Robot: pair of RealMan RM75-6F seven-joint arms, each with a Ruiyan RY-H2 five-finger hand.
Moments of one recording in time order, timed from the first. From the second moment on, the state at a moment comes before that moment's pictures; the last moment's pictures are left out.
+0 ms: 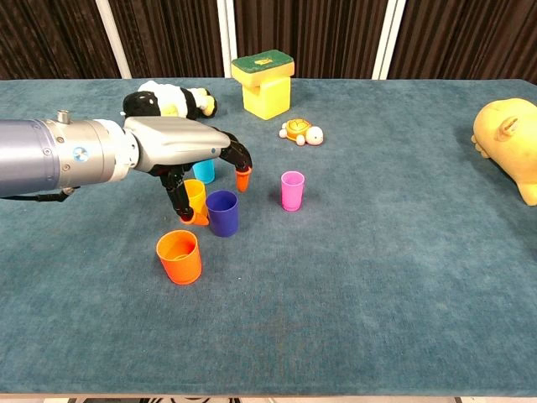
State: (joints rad) left arm -0.99 -1.52 -0.07 -1.52 1.01 0.76 0.48; right arm 0.08 -1.23 0.09 -1.49 -1.53 1.55 -0.04
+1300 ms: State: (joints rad) left arm -1.01 -1.44 -0.13 -1.64 1.02 0.83 0.49; right arm 0.08 -1.24 0.09 -1.49 -1.53 1.55 -0.03
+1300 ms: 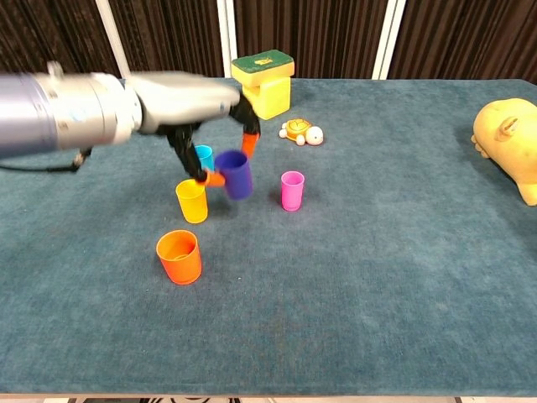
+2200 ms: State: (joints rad) left arm -0.92 -1.01 -0.03 -2.03 1.18 0.73 0.41; right arm 0.08 -1.24 0.09 -1.50 -1.53 1.56 -0.05
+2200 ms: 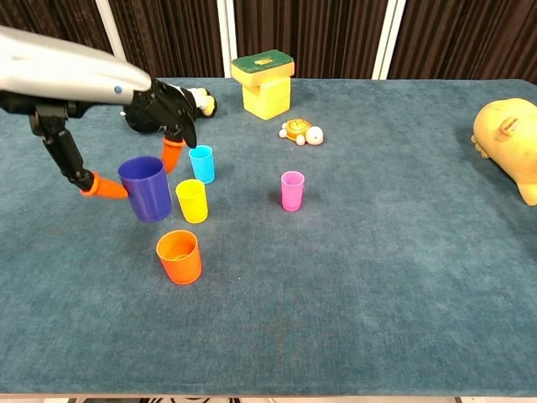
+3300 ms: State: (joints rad) left arm -0.91 -1.22 0.01 -1.84 1.25 0.74 0.43; right arm 0.07 -1.24 0.10 -1.49 -1.52 1.55 -0.05
